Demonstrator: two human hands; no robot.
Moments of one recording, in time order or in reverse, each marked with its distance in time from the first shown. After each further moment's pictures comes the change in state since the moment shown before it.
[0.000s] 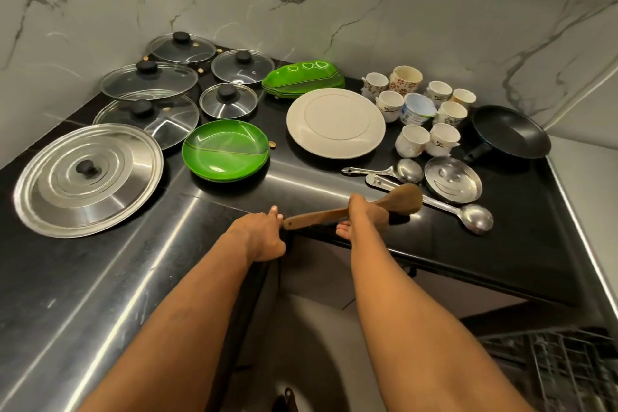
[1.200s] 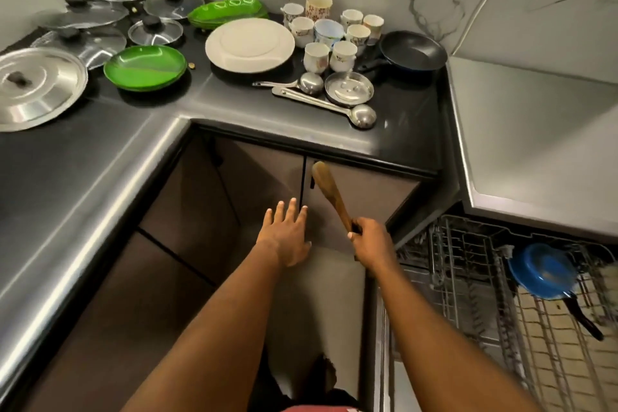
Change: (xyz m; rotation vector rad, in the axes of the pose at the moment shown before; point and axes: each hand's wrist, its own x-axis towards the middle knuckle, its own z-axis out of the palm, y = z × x) left_hand -0.103 0.294 0.176 -0.021 0.107 0.068; right_hand 0.038 0.178 -0.347 -0.880 -0.245 -0.675
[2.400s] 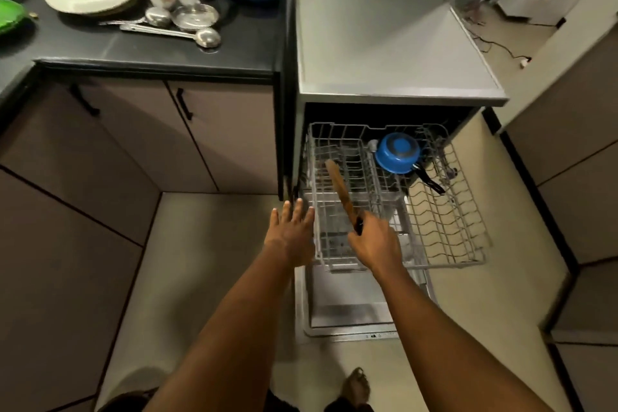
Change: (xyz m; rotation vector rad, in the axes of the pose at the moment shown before) left_hand -0.163 0.336 0.152 0.069 -0.076 0.225; right_hand -0.277 0.283 -0.129 -0.146 0.144 0.215
